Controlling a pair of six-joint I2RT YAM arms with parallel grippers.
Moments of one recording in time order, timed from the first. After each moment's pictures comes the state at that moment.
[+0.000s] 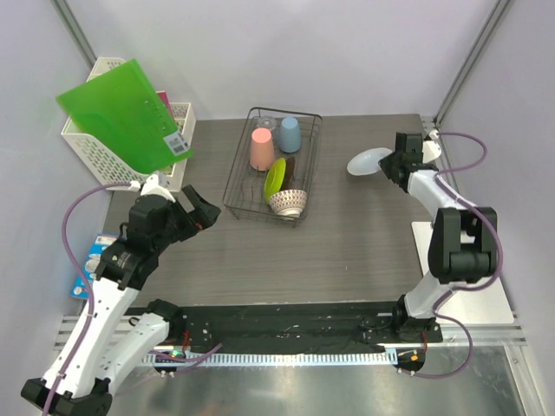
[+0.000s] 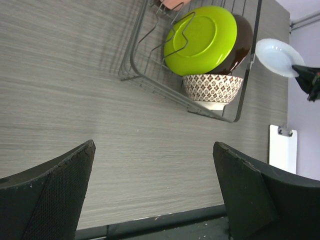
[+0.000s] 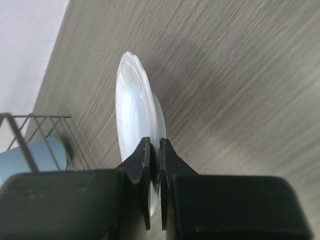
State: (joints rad) left arm -0.36 0.72 0.90 -0.68 -0.06 -0.74; right arm 0.00 1.60 1.10 -0.17 0.21 0.96
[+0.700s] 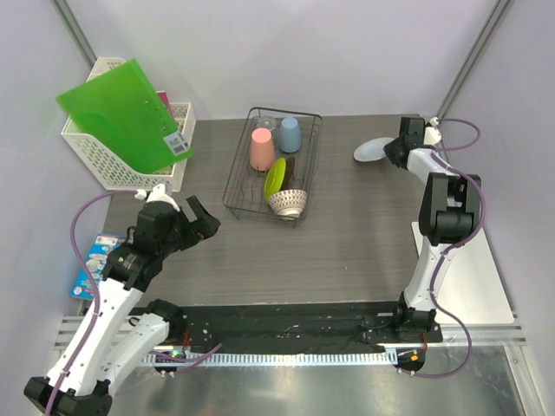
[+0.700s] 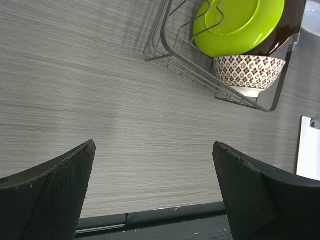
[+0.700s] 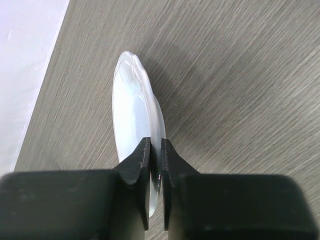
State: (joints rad) left arm -0.36 0.69 0.81 -0.73 -0.08 -0.71; right arm -0.07 2.03 1.47 -0.15 0.17 0.89
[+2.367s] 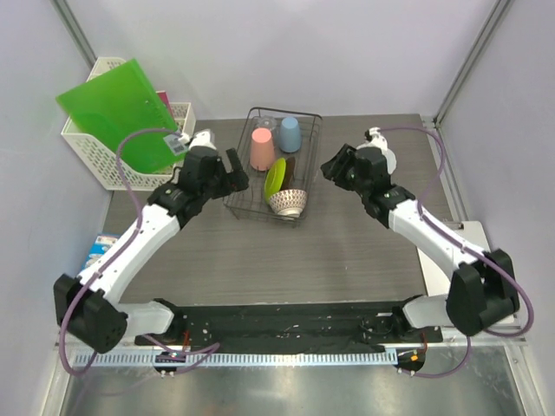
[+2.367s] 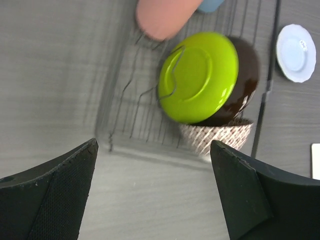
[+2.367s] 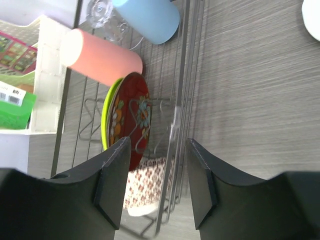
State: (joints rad) left arm -0.46 1.22 1.10 -0.48 -0.18 -0.61; right arm 0.42 1.37 0.99 -0.04 0.11 0.72
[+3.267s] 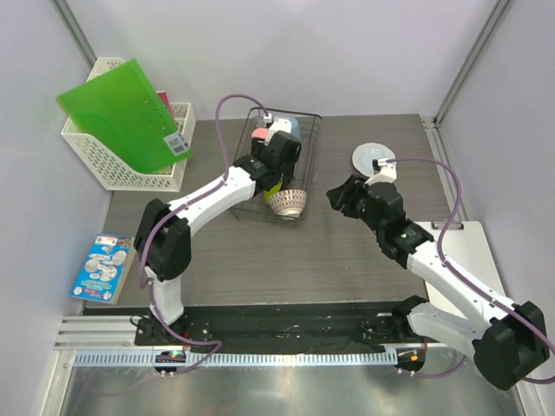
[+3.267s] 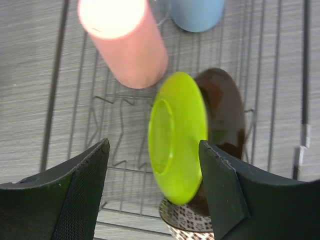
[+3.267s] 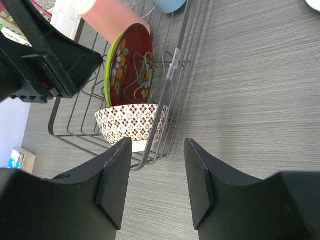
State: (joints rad) left arm -0.71 1.88 1.62 -0.43 -0.58 -0.33; right arm 0.49 1.00 0.68 -0.02 0.13 0.66
